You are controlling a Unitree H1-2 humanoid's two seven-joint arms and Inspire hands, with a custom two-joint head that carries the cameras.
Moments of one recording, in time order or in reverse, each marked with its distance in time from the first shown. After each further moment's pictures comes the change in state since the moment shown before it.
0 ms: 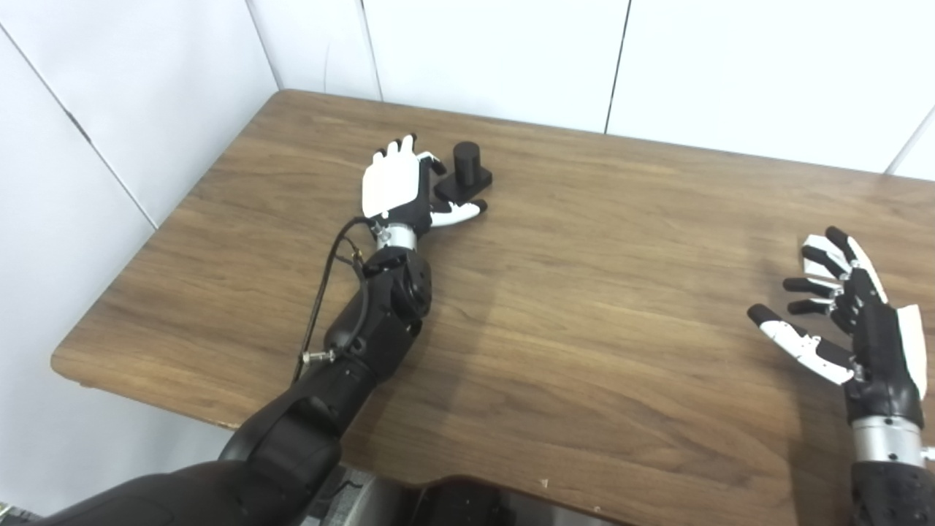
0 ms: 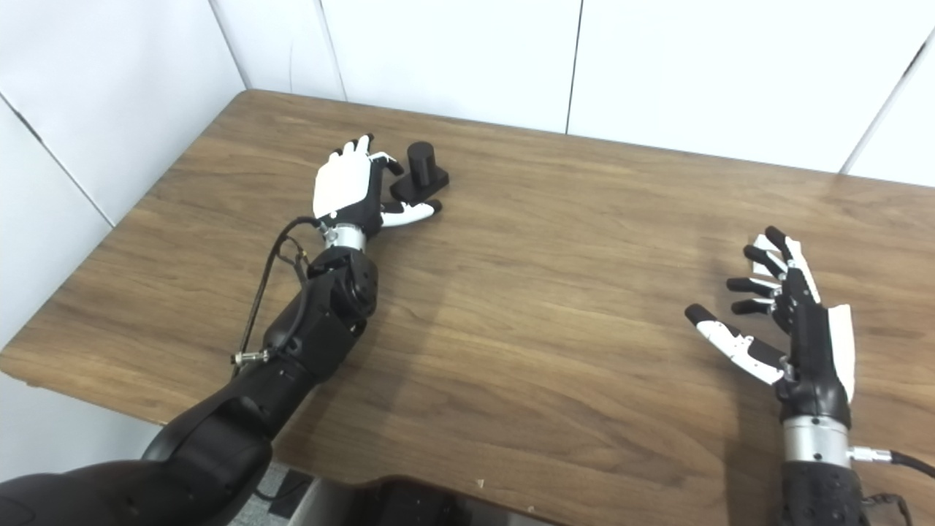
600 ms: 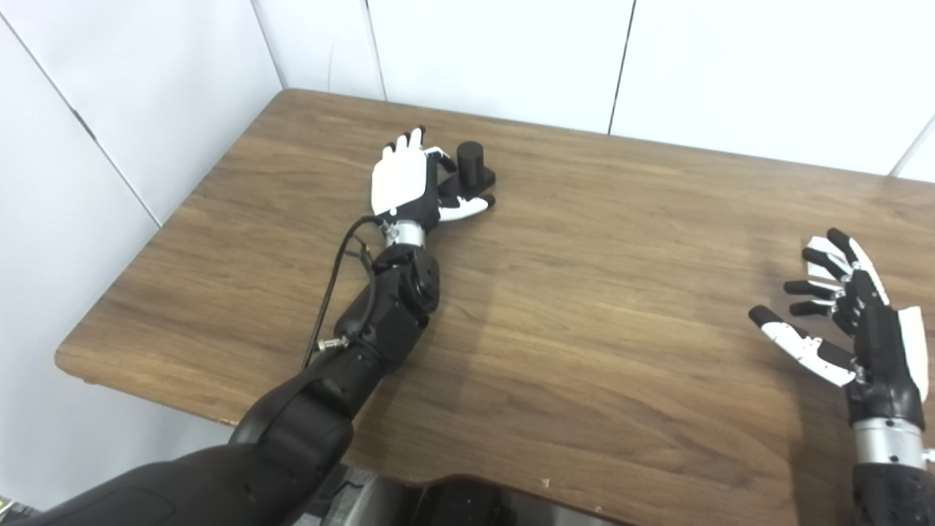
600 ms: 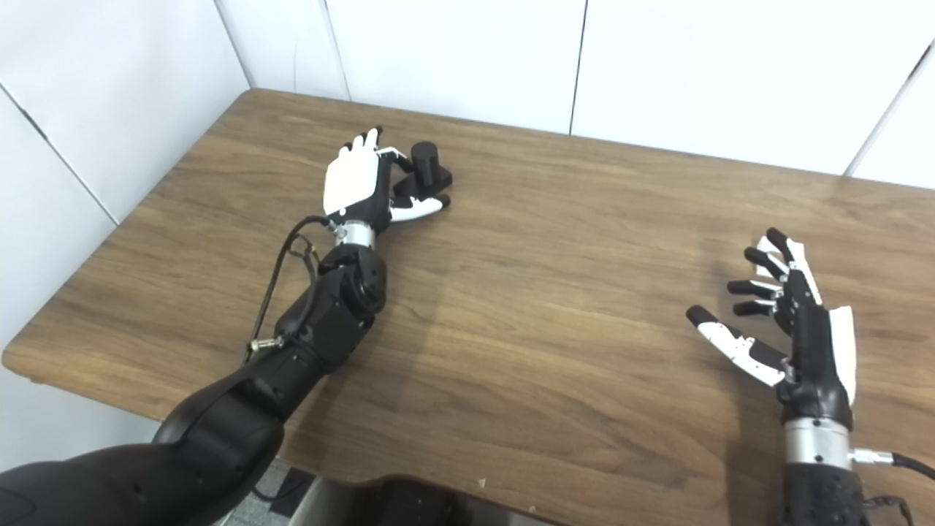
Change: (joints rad) left arm -0.065 -0.019 -0.015 0.165 -0.093 -0.096 0.129; right arm 0.007 -0.001 -0.004 -0.006 -0.005 0.001 0.000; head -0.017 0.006
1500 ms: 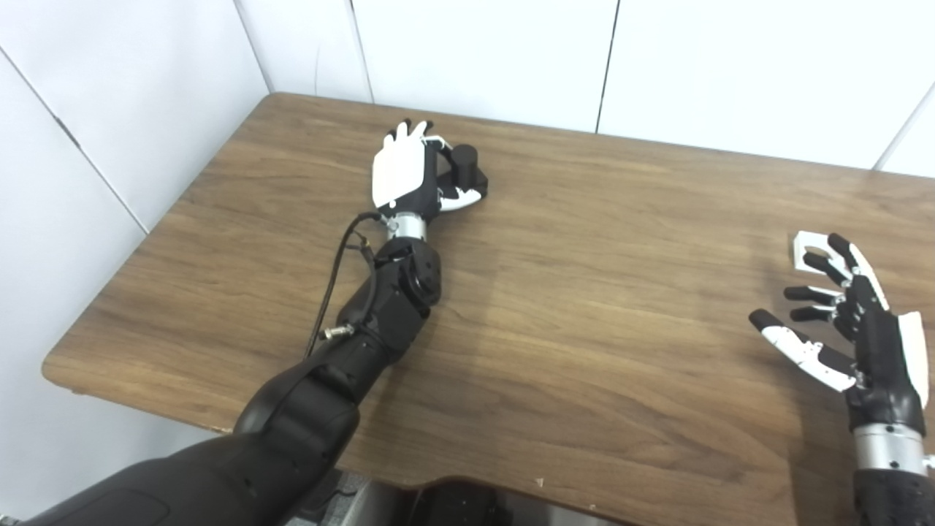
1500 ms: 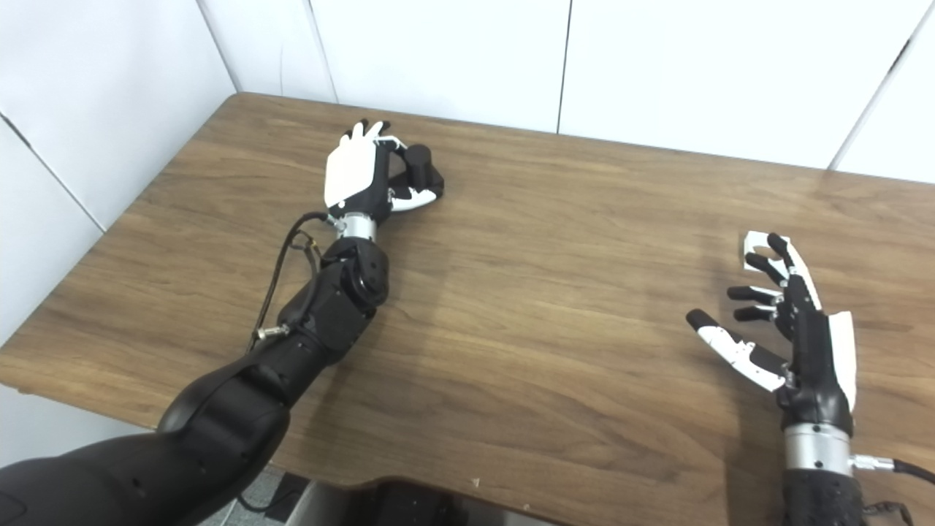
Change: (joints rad) left arm -0.051 -0.020 -0.014 0.090 -0.055 -0.115 0.107; right arm 0.033 -0.001 -0.022 -0.032 -0.016 0.012 0.000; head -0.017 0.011
